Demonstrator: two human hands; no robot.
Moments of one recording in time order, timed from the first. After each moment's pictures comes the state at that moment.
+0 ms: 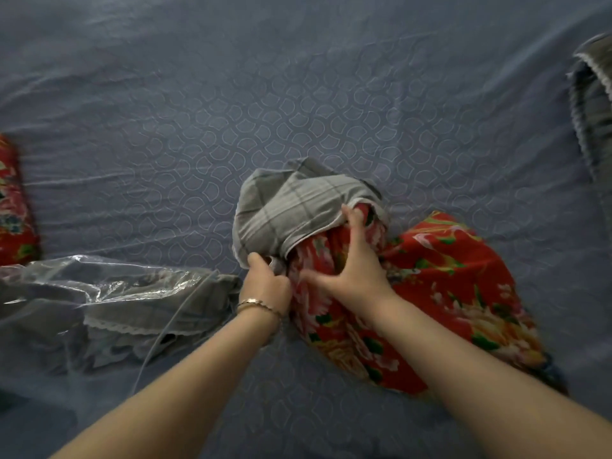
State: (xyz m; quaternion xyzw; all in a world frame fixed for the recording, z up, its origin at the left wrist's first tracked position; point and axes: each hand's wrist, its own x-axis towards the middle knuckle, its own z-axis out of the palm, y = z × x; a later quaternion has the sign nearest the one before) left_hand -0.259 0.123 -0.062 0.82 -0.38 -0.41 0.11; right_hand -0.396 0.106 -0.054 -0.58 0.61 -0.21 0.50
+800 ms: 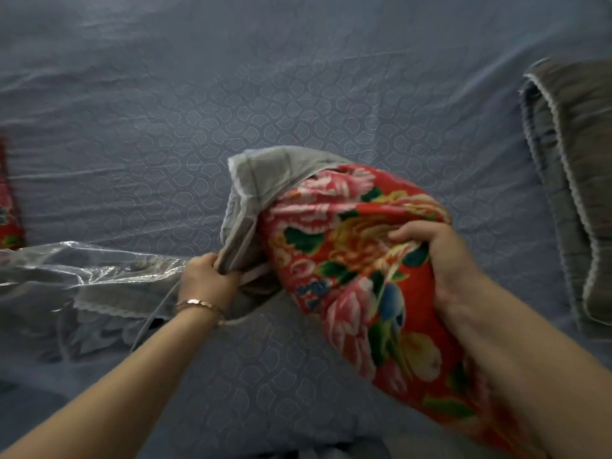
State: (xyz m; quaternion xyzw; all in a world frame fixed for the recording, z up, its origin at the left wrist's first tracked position) left_hand -0.211 0.149 -0.039 0.84 -0.42 -0.33 0.12; right_hand -0.461 0.116 0.027 -0.08 0.59 -0.38 0.71
